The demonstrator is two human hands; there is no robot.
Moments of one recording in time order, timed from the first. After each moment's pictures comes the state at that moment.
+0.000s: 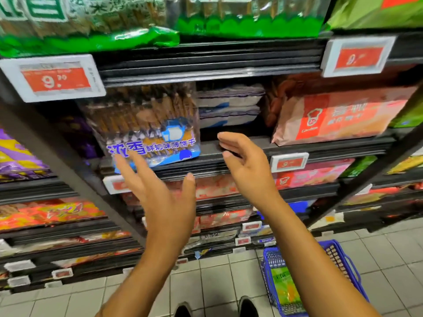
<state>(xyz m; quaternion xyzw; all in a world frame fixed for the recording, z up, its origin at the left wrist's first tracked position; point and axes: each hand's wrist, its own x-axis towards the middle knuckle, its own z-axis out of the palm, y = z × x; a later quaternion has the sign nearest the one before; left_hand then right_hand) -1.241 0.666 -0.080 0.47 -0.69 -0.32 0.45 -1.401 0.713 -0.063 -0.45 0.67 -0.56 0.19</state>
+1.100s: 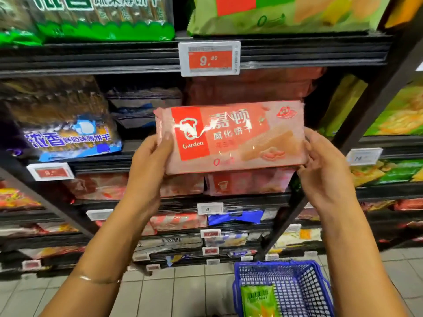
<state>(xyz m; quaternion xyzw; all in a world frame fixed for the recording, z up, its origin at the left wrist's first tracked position) -1.389 0.734 -0.053 0.38 -0.55 -0.60 0.43 -1.651 0.887 -0.067 -0.23 0.49 -0.79 0.29</state>
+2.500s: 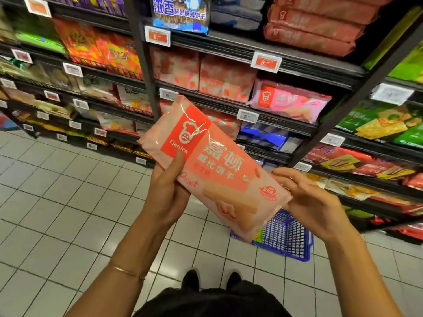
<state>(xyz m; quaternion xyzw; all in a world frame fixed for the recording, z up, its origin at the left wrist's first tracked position) -1.199 1.060 -0.145 0.32 -0.26 -0.74 0.53 -1.490 1.151 -0.145 -0.33 0.46 -0.52 0.64</state>
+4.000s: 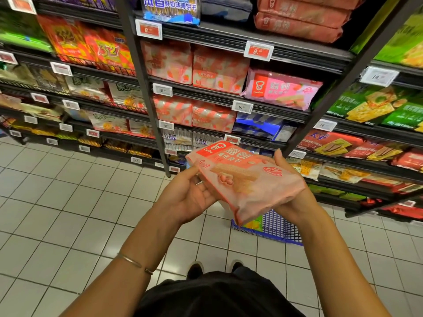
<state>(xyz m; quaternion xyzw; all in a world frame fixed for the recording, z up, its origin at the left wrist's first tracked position) -1.200 1.074 -0.160 0.39 -0.06 -0.87 0.29 -1.418 1.146 -0.144 -0.19 0.50 -0.56 0.64</state>
